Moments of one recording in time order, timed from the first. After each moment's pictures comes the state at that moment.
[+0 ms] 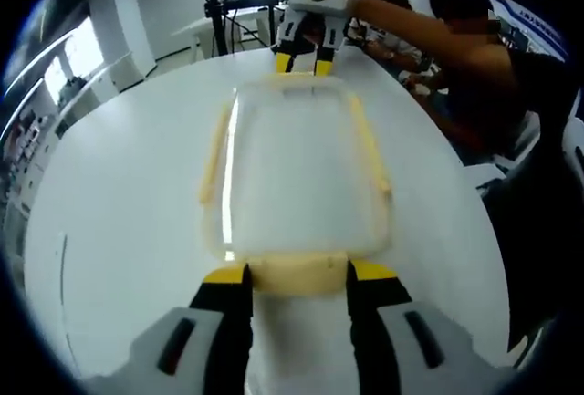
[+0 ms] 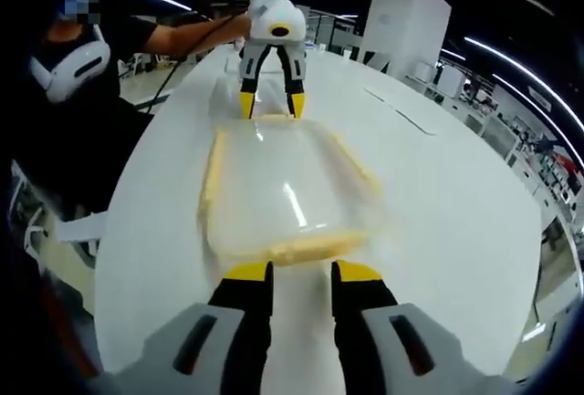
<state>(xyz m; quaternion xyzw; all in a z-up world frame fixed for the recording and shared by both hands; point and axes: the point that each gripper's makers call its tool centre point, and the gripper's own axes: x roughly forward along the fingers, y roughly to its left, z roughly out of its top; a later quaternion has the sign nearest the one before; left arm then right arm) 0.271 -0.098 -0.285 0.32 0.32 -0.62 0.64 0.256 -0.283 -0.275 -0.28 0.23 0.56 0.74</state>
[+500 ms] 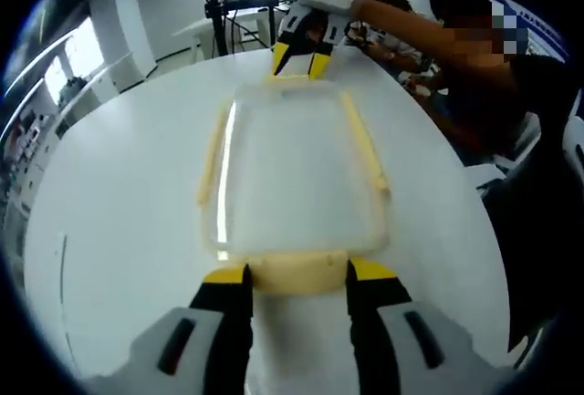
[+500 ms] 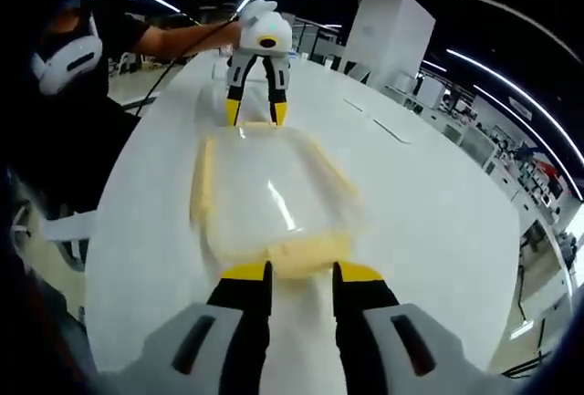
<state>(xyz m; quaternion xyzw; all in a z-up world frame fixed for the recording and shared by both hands) 0.271 -0.098 -0.285 0.32 0.32 -0.62 0.64 0.264 -0.294 -0.267 -0.29 0.20 0.53 0.77</state>
